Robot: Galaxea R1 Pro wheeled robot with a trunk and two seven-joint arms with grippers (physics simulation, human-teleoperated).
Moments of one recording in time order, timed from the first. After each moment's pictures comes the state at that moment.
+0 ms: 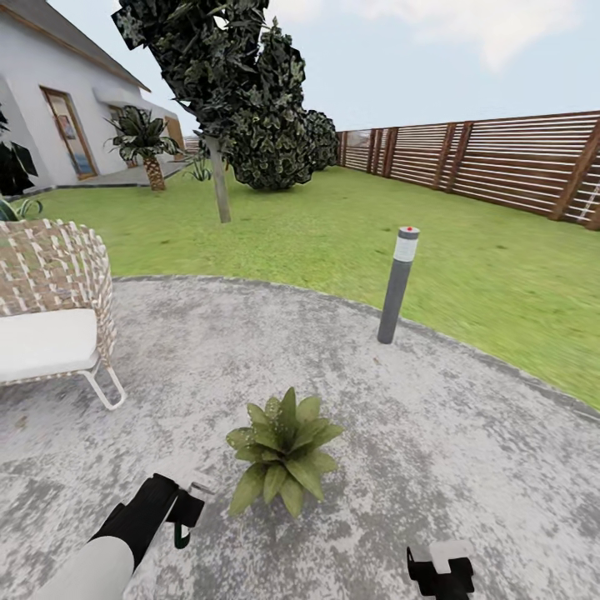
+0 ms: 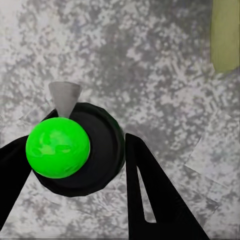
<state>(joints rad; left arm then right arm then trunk) -0.62 0.04 0.15 -0.49 -0.55 0.55 -0.33 -0.37 -0.02 -0.35 -0.24 0.52 -0.44 -0.16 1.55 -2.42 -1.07</state>
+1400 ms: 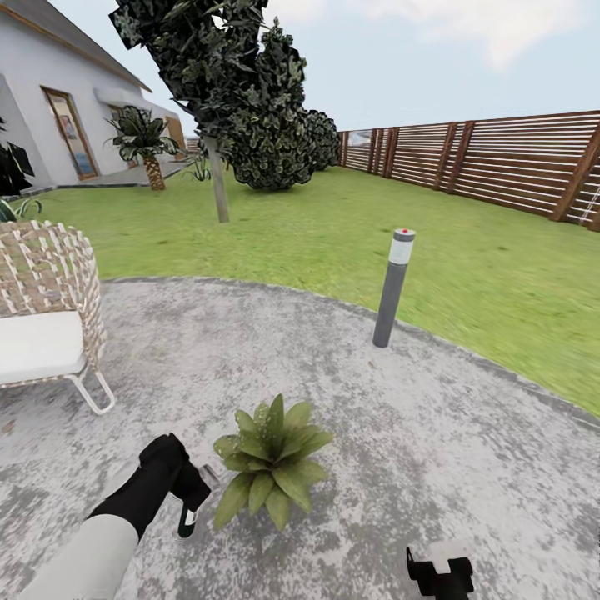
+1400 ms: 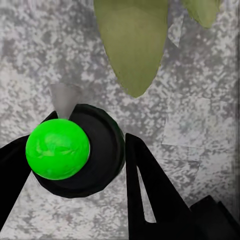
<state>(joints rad) -0.64 0.04 0.00 -0.77 -0.97 0.72 -0.93 -0.37 -0.01 -0.35 -0.24 0.52 -0.44 -0.16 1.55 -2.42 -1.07</state>
